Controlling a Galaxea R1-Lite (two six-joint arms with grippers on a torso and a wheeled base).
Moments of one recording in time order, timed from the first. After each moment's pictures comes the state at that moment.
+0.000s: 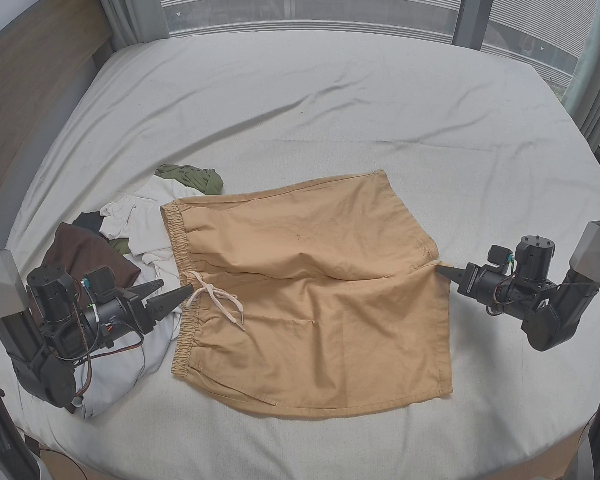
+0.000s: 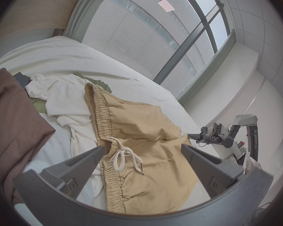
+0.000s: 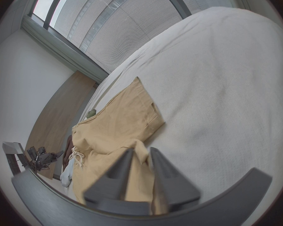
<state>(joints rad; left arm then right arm) -0.05 2.02 -0.33 -1.55 -0.62 -0.31 0.09 2.18 -0.70 -1.21 0.43 0.46</state>
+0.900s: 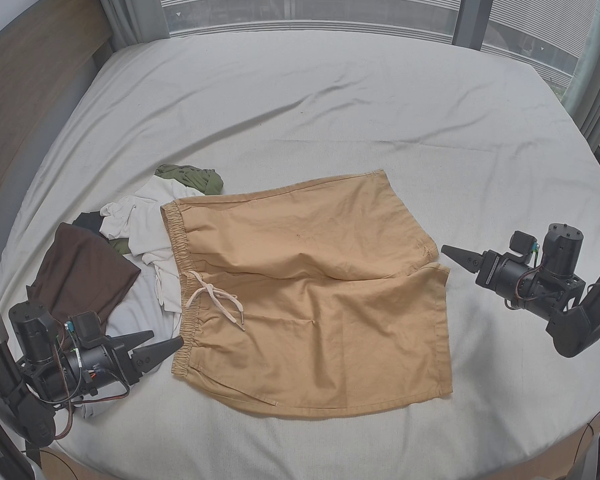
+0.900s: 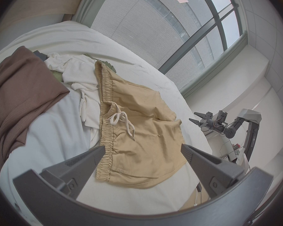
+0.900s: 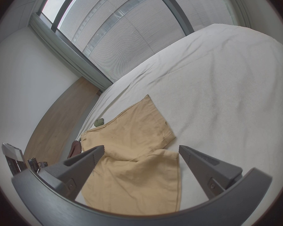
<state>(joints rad) -0.04 1.90 -0.02 -1.55 -0.62 -0.32 0.13 1.94 -0.54 -1.21 0.38 0.46</state>
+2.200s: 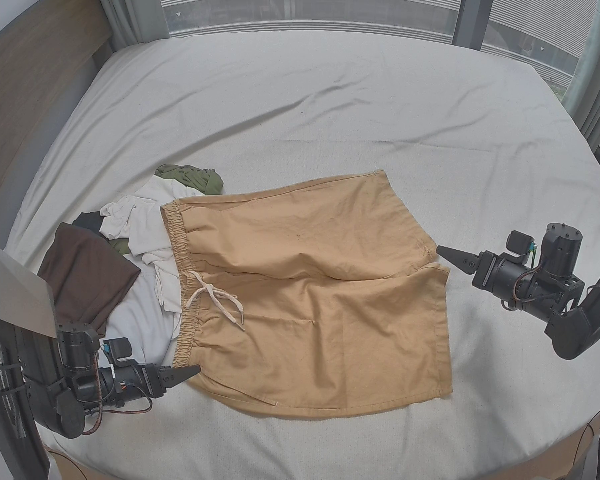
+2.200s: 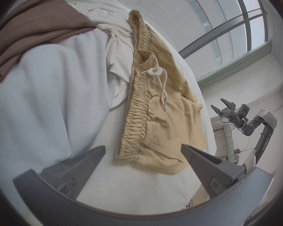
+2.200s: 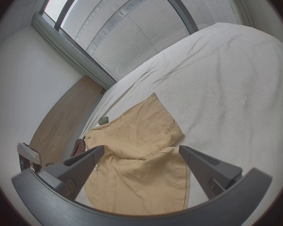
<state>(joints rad) -0.02 2.26 -0.13 -1.55 -0.61 -0.32 0.15 1.94 -0.54 -1.21 0.38 0.46</state>
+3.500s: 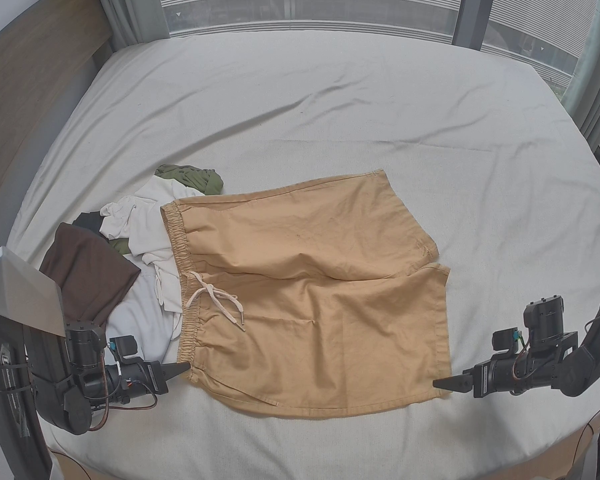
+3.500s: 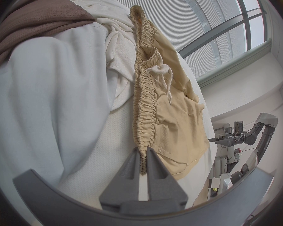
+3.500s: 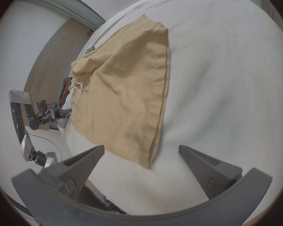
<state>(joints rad) -0.03 2.30 -0.17 -1.55 -0.61 -0.31 0.15 1.98 -0.27 -0.84 0.47 0.11</state>
